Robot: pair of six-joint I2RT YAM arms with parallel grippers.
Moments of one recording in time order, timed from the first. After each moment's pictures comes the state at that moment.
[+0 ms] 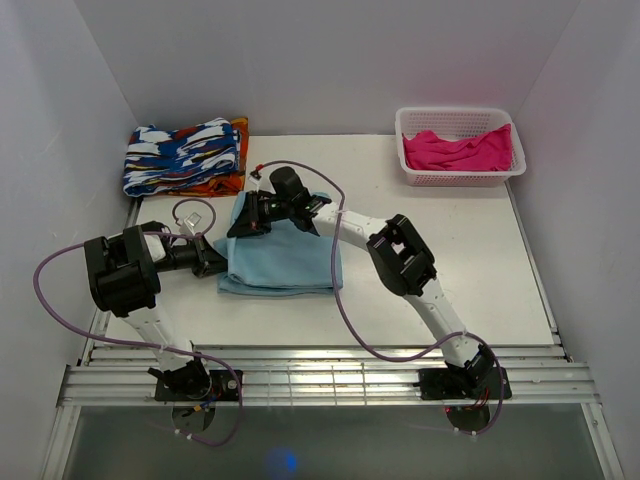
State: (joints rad) left arm 0.35 1.85 0.84 -0.34 1.06 0.05; right arm 0.85 2.44 1.97 0.10 -0.73 0.96
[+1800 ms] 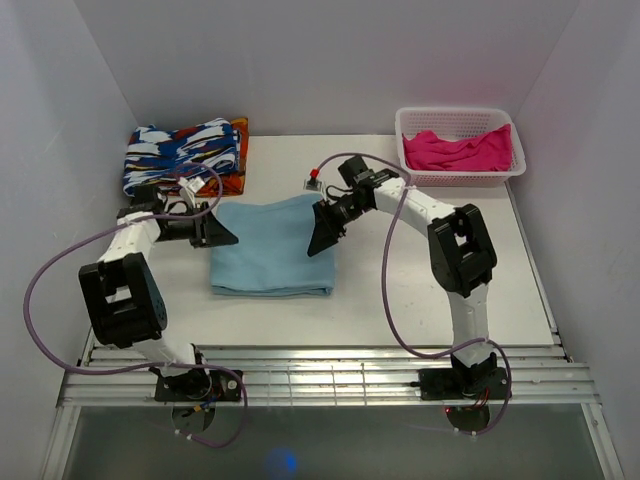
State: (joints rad) left arm 0.30 1.57 1.15 -0.77 1.12 0.28; right arm 0.56 2.07 1.69 -0.71 -1.17 -0.15
